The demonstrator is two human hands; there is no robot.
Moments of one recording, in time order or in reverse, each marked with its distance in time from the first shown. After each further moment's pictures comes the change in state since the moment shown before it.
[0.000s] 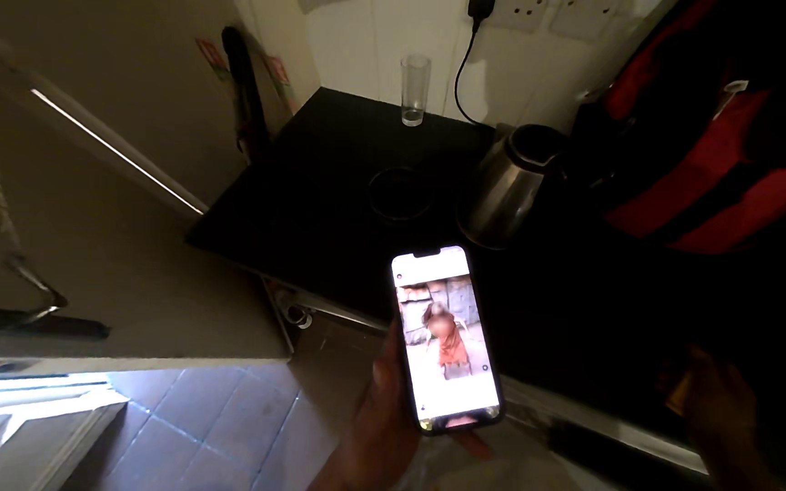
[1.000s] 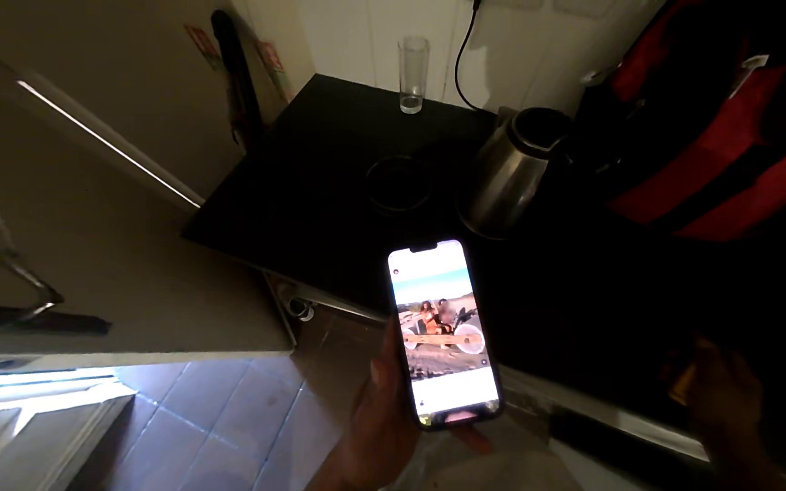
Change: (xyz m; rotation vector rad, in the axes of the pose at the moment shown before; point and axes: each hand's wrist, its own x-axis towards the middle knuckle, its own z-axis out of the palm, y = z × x) left_hand -0.004 -0.002 -0.001 -0.011 0.016 -0.010; right_hand -0.001 0.003 -0.001 -0.006 -0.006 -0.018
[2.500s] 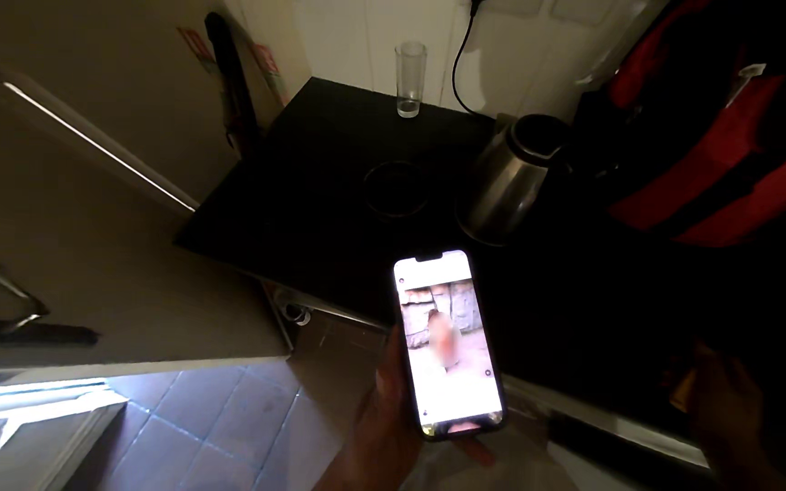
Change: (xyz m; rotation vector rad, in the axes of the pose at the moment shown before) left_hand 0.005 -0.003 -0.004 -0.012 0.027 -0.009; right_hand 0.000 -0.004 0.003 0.021 0.011 0.021
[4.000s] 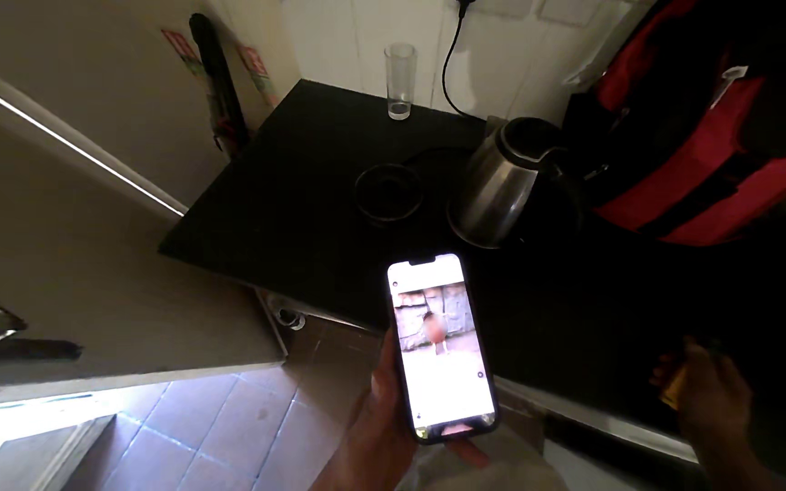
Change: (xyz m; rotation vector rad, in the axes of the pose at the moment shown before) left_hand 0.006 -0.001 -0.005 -0.043 -0.043 -0.029; right_hand 0.002 0.003 0.000 0.011 0.033 0.012
